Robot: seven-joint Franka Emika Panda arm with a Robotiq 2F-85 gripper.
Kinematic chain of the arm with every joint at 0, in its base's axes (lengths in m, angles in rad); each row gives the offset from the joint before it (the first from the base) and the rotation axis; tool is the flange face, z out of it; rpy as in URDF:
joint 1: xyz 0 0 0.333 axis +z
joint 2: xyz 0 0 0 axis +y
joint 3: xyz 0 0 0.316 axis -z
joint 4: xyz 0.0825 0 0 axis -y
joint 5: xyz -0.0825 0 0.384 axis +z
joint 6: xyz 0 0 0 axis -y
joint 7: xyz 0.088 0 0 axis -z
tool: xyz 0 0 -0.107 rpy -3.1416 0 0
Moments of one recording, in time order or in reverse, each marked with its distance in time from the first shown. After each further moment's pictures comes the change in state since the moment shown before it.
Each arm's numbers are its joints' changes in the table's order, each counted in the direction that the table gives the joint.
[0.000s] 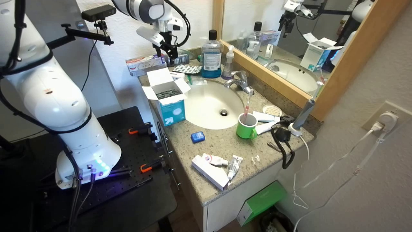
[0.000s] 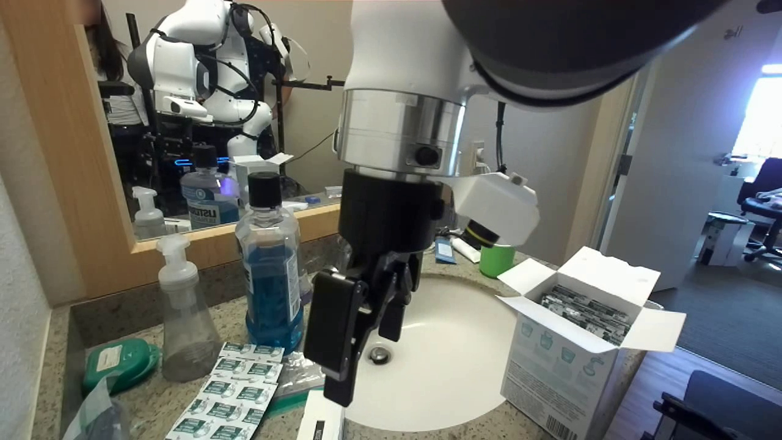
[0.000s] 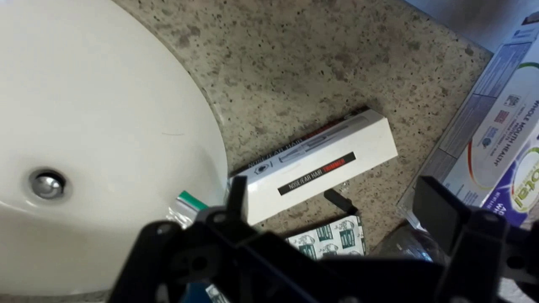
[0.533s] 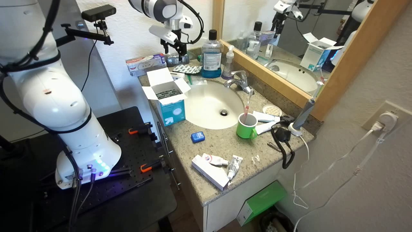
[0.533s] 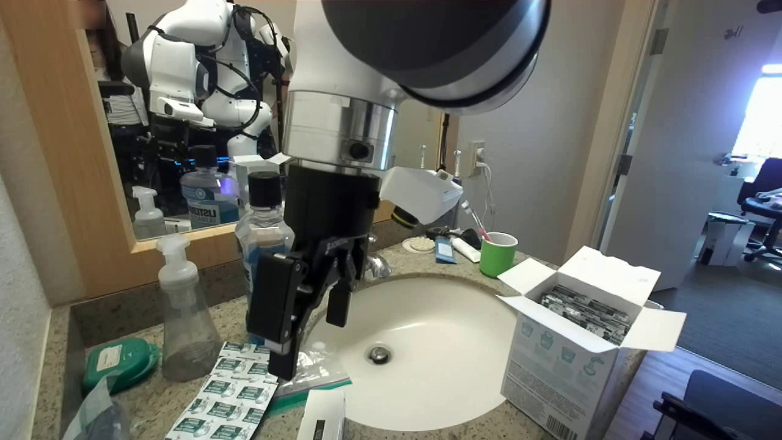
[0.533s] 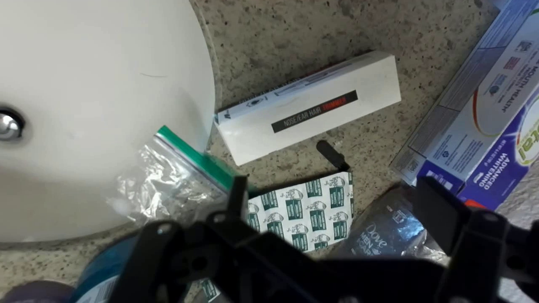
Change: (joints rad) arm -0.021 0.164 0.010 0.185 0.001 -0.023 -0.130
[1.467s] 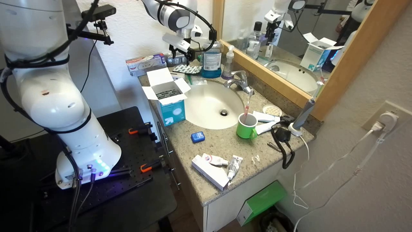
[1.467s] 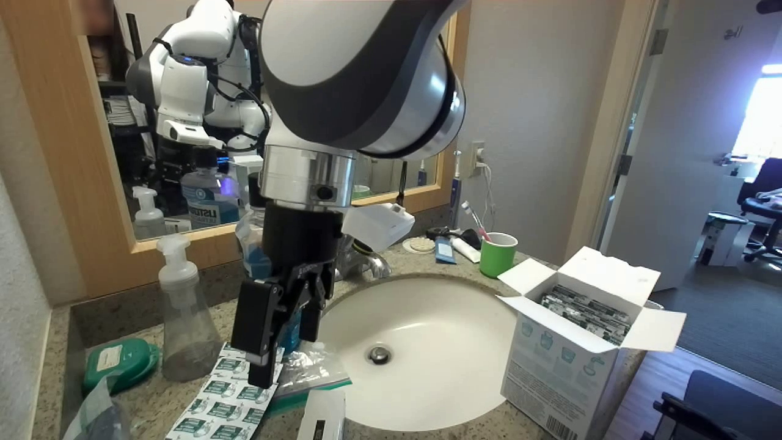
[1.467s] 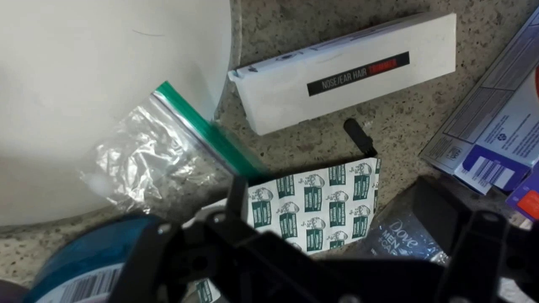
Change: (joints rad) arm -0.042 0.199 -0.003 0.155 0.009 -0.003 -0.142
